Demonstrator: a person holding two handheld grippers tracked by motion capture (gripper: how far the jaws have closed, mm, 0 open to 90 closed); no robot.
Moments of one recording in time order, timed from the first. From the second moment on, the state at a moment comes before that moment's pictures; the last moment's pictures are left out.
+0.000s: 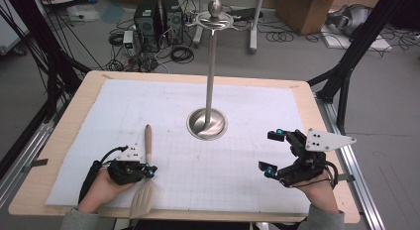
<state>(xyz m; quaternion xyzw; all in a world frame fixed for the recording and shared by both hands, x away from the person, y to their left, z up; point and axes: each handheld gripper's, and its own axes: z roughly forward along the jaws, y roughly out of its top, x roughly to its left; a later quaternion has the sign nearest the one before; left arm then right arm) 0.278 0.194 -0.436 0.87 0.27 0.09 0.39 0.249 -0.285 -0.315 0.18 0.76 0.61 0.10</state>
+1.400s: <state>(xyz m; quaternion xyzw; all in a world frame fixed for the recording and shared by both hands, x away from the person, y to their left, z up) 0.331 0.223 -0.447 0.80 0.42 0.16 0.40 0.211 -0.309 -0.319 0.22 0.77 0.59 0.14</state>
